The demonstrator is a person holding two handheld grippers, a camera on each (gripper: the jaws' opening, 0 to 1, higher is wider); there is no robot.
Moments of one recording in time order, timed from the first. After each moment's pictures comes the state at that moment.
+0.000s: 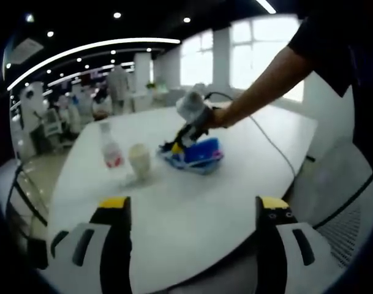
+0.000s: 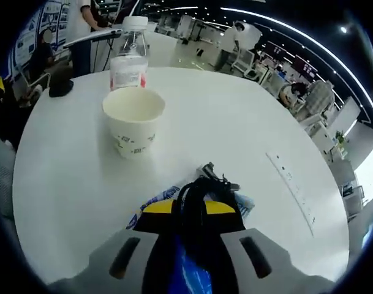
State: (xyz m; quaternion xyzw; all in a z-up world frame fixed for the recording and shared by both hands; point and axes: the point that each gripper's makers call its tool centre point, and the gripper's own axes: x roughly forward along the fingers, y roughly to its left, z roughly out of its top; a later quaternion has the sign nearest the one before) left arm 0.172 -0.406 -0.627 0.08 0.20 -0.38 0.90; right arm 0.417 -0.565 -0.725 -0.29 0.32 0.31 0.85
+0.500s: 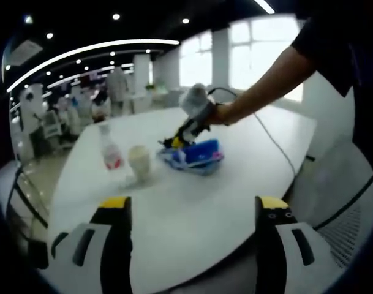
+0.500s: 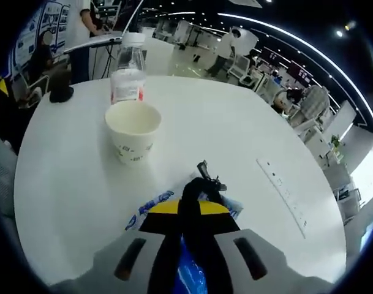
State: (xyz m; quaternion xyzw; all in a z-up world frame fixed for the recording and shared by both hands) left arm 0.173 -0.408 -0.626 0.08 0.19 -0.38 0.90; right arm 0.415 -0.566 -0.702 -0.30 0.29 0.31 0.86
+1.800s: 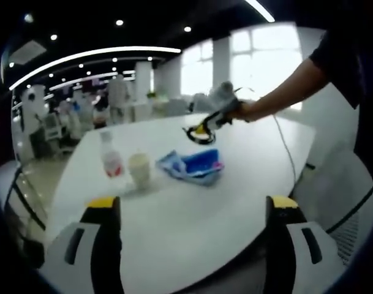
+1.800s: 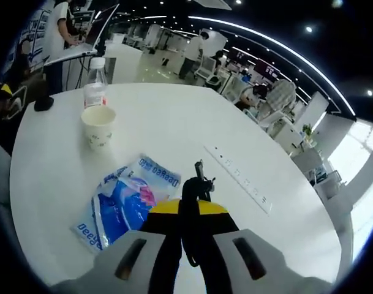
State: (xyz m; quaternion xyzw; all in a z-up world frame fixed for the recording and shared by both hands) left arm 0.176 -0.416 -0.613 0.06 0.16 -0.38 0.91; right arm 0.405 -0.680 -0.654 -0.29 0.27 0.20 0.89
